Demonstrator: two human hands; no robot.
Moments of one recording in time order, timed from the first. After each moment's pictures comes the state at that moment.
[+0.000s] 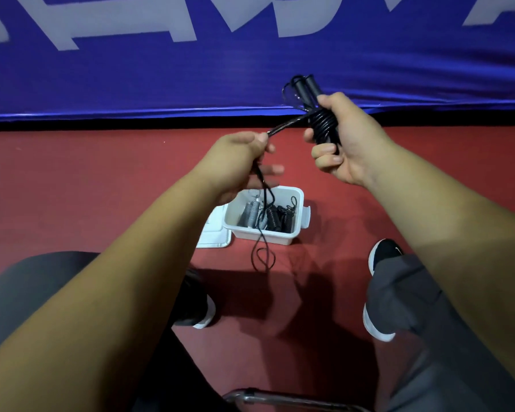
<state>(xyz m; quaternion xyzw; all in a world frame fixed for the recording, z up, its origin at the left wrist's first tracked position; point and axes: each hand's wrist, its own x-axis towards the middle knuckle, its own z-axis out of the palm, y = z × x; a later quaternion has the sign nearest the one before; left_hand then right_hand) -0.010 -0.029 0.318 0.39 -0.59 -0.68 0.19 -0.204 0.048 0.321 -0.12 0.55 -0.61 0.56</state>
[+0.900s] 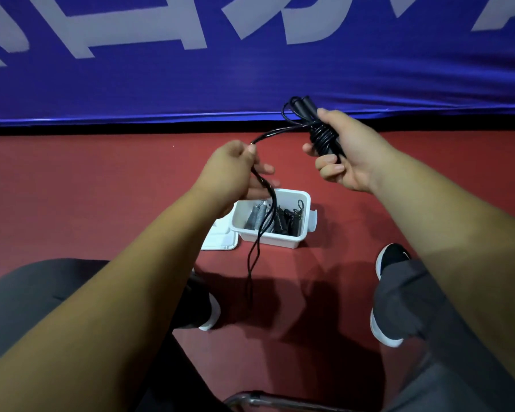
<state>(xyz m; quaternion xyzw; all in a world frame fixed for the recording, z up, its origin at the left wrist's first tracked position) 0.009 -0.020 0.318 0.46 -0.58 -0.63 0.22 -0.203 0.047 0.312 -0.13 0.57 -0.57 0.59</state>
